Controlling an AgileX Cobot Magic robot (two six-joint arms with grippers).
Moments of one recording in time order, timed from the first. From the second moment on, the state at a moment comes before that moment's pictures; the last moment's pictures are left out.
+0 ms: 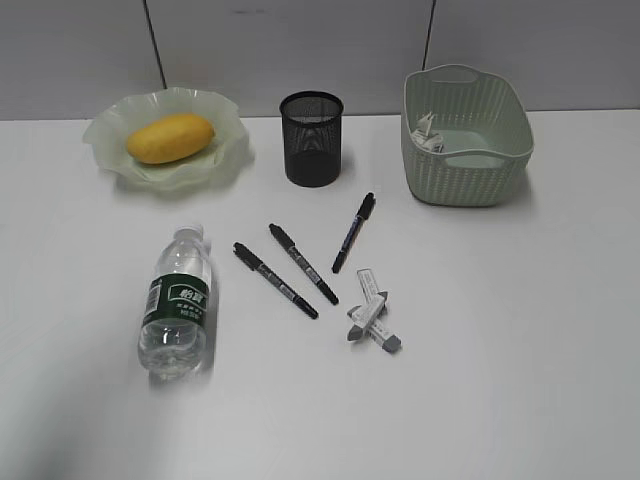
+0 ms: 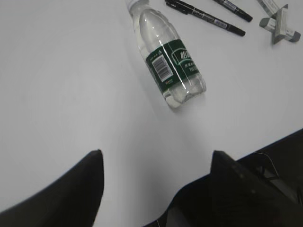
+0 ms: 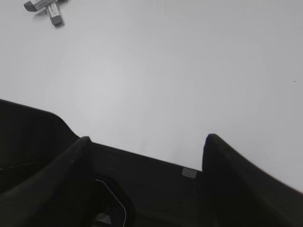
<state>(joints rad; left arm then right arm) -0.33 0.99 -0.90 -0.11 1.06 0.07 0.22 0.35 -0.54 0.05 1.09 -0.10</state>
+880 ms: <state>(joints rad) -0.50 1.64 -1.18 -0.02 0.93 -0.23 0.22 0.17 -0.51 0.05 1.05 -0.06</state>
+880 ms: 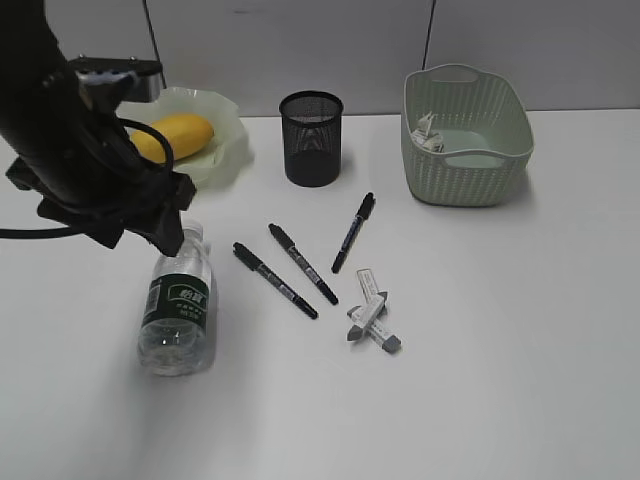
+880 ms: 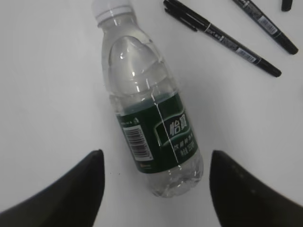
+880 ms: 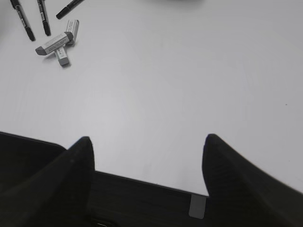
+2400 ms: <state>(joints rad) -0.50 1.95 -1.18 0.02 0.61 -0.50 0.22 0.17 -0.51 0.06 1.05 -0.06</state>
